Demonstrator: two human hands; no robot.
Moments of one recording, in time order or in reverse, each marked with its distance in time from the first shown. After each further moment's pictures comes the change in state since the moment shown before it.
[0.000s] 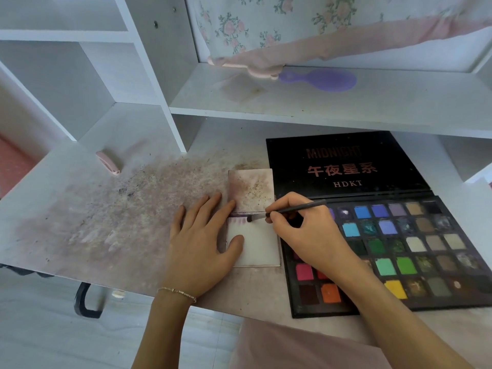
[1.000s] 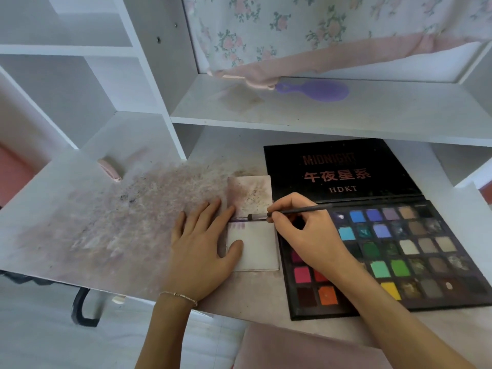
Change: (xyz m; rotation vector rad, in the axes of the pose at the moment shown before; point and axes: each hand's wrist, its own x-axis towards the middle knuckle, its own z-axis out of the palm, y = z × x) left_hand -0.001 0.000 -0.001 0.021 -0.017 -0.018; right_hand 0.000 0.002 -0.001 0.098 0.059 -0.054
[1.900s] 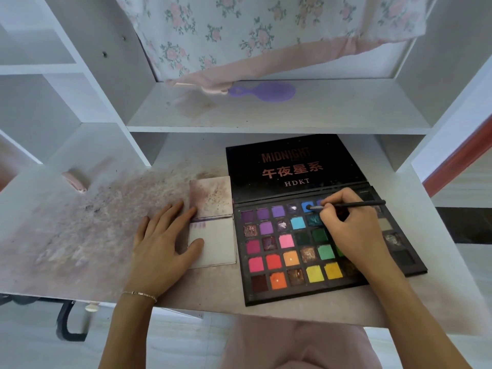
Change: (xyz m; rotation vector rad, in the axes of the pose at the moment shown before) left_hand 0.002 0.004 -0.004 -0.008 -0.019 -0.002; right_hand -0.038 0.038 -0.098 -0.231 0.362 0.084
